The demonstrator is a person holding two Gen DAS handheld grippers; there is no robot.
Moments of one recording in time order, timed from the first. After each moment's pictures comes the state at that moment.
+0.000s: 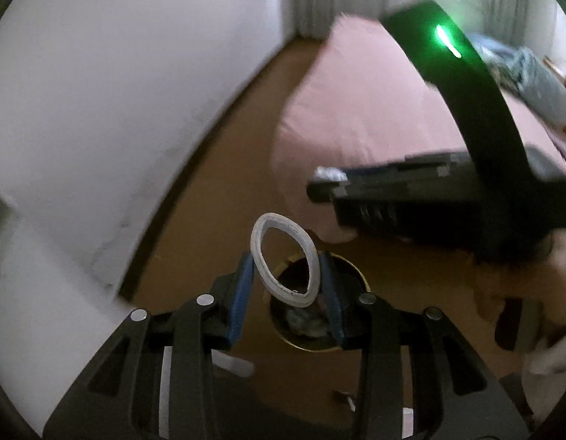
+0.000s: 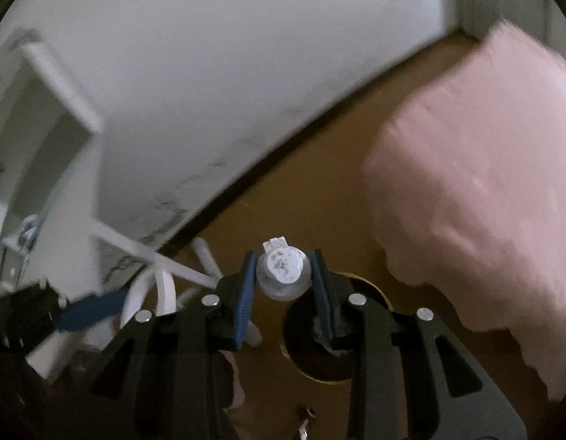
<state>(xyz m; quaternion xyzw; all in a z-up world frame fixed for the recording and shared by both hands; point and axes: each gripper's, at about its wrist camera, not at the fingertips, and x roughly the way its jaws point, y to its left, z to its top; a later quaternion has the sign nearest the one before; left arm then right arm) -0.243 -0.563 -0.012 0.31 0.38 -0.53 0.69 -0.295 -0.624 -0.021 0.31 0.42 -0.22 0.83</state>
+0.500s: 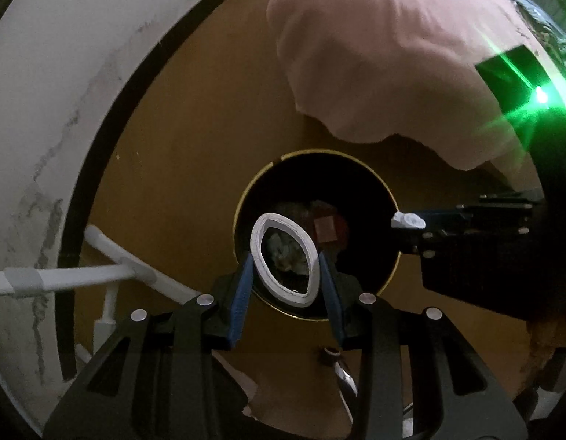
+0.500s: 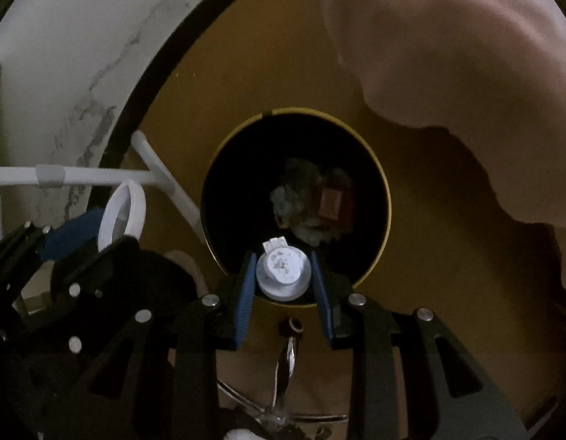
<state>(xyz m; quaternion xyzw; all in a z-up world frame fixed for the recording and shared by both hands) -0.208 -0.614 -0.220 0.36 0.54 -0.44 0.62 -0.312 -0.624 -0.245 0.40 0.61 -0.18 0.66</state>
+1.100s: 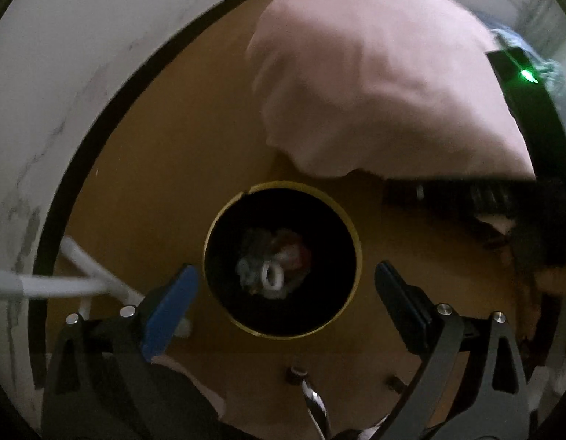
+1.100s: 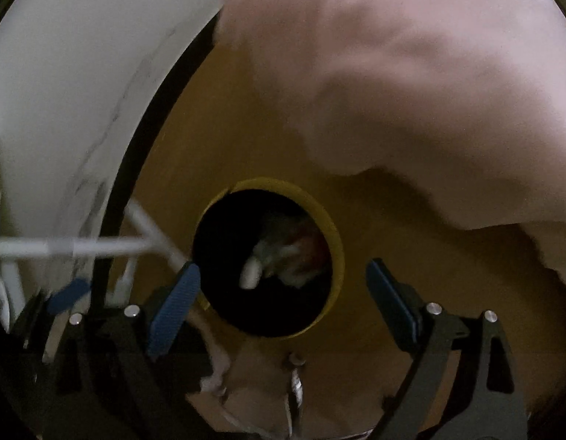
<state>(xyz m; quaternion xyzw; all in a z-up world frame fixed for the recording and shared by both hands) -0.225 -0.613 -0.166 0.28 0.51 -0.50 0.64 -0.357 -0.691 -0.168 0.42 0.51 -0.31 0.68</state>
